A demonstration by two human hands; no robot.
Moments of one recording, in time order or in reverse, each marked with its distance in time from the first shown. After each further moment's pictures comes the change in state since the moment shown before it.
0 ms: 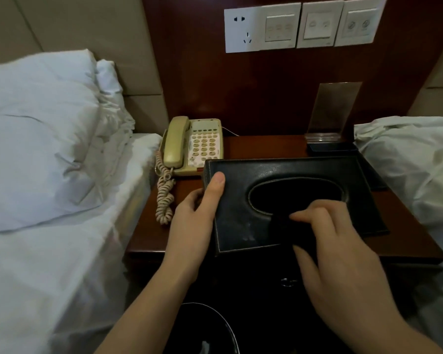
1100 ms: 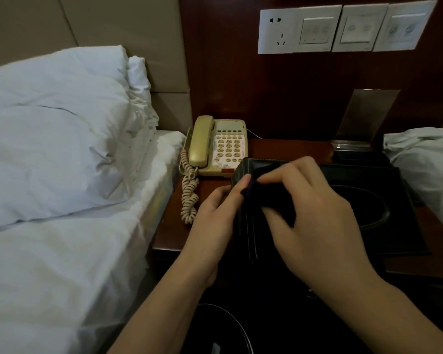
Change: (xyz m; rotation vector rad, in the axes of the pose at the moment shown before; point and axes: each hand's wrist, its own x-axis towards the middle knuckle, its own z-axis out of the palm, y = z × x) left_hand -0.004 0.015 -0.018 -0.057 -0.119 -0.031; right_hand 0.058 -0.059 0.013 0.159 0.081 -0.221
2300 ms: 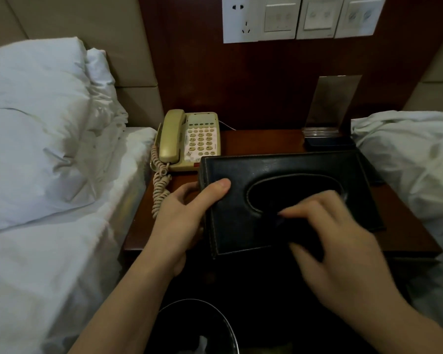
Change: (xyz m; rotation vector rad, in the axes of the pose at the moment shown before) left_hand 0.010 -0.007 -0.003 0.021 0.057 -0.102; right_hand -0.060 0.051 -0.029 -0.070 -0.045 0.082
